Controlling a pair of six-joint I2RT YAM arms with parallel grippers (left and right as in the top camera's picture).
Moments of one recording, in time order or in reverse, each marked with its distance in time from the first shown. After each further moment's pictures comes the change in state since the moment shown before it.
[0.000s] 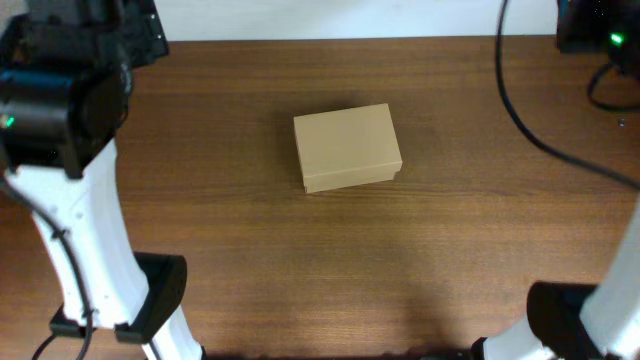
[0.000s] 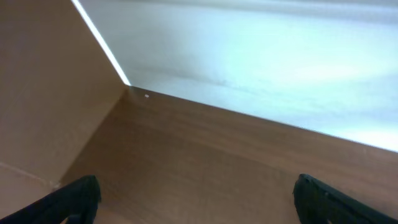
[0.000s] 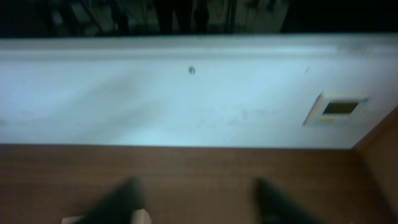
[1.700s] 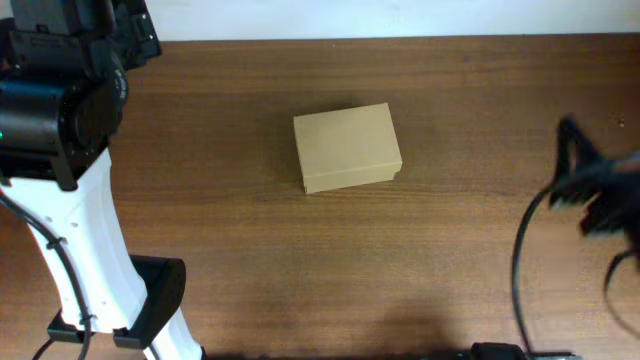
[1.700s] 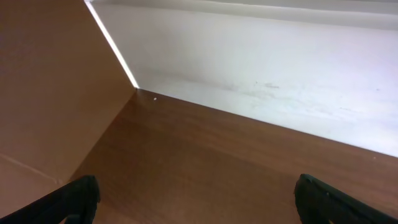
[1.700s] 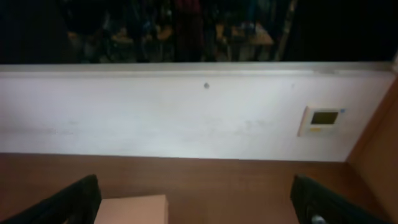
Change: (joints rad) left arm 0.000 -0.011 0.000 0.001 -0.032 0.000; right arm 0.000 -0.801 -0.862 0.302 -0.031 0.031
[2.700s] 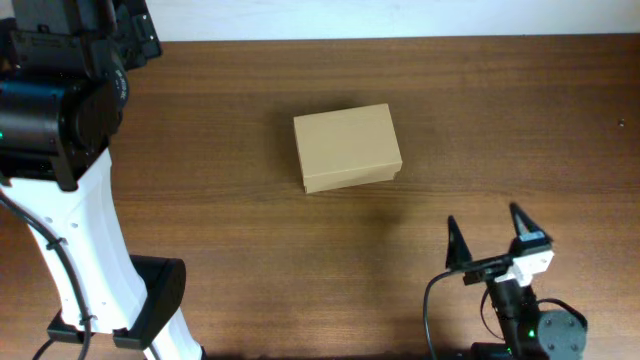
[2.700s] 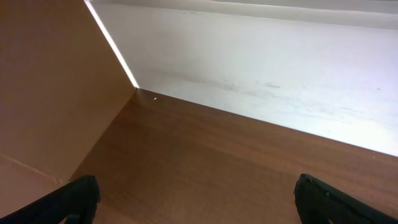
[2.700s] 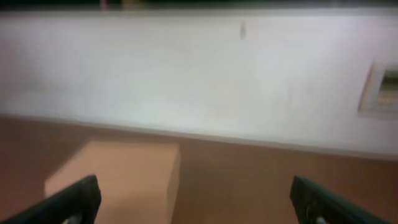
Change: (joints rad) left arm 0.000 0.000 0.000 -0.001 0.000 0.000; right arm 0.000 -0.933 -1.594 0.880 -0.137 0.000
